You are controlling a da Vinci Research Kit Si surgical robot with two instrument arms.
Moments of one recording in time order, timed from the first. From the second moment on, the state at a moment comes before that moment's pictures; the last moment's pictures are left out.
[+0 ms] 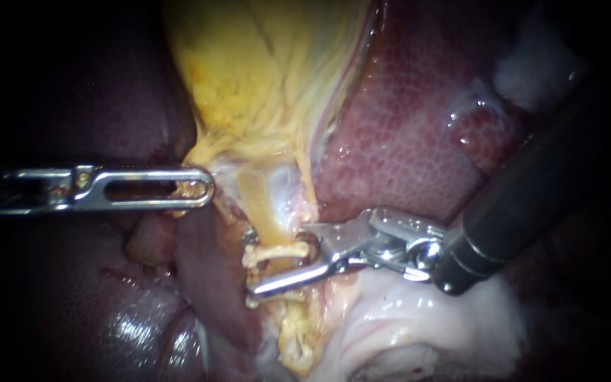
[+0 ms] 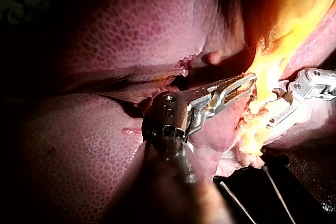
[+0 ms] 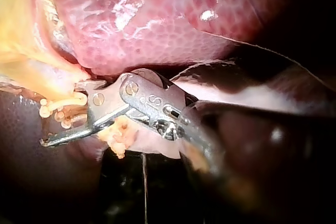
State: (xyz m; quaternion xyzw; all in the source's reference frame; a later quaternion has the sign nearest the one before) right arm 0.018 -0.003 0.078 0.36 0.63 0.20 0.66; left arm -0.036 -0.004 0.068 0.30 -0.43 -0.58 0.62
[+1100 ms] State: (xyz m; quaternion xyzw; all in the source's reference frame) right arm 0.004 0.004 0.067 0.34 0.62 0.19 0.68; left arm -0.037 -0.004 0.069 0.30 -0.43 -0.58 0.62
